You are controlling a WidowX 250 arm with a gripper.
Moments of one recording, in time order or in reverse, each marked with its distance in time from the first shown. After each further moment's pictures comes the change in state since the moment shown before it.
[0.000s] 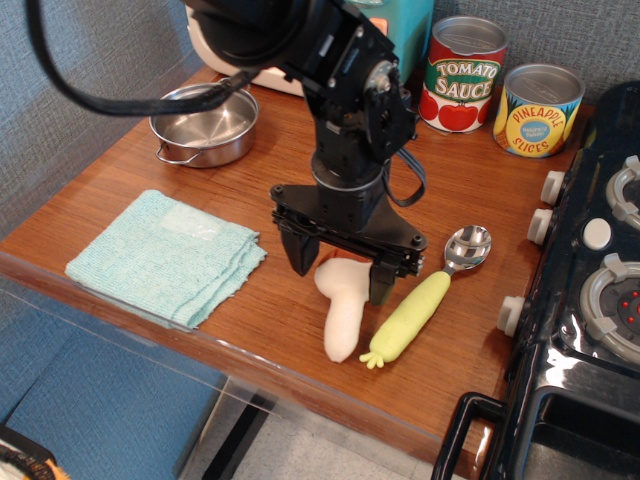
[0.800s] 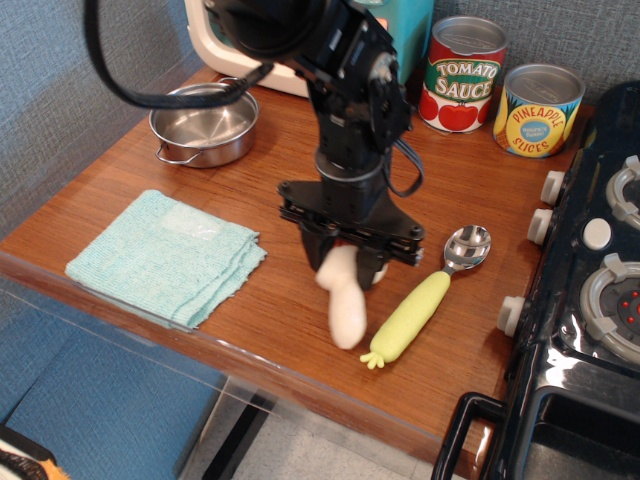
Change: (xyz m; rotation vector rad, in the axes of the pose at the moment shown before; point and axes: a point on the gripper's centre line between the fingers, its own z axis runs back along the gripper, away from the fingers) arm 0.007 0.012 -0.008 -0.016 0.066 -0.015
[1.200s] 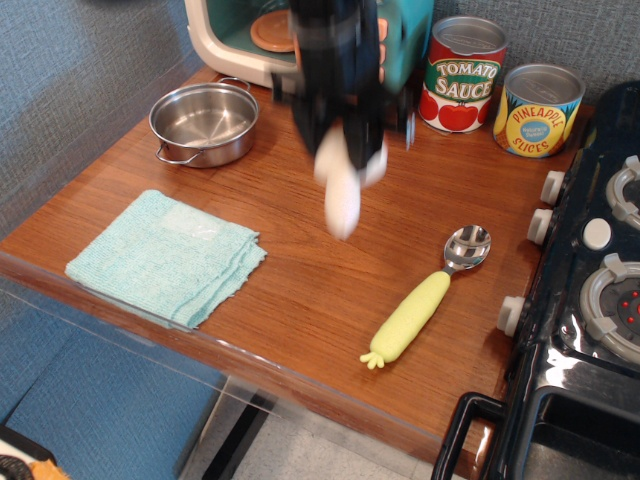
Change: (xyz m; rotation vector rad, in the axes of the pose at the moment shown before) arm 0.064 0.029 0.068 -0.109 -0.126 -0.071
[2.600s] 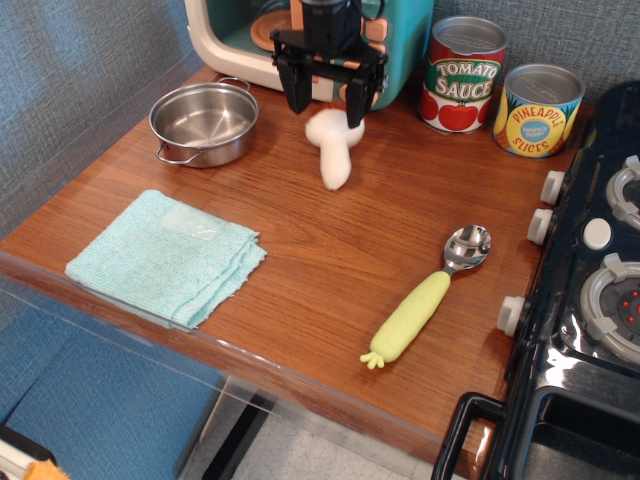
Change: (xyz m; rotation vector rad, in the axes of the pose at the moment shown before) arm 0.066 0.063 -0.063 0.077 0.114 0.074
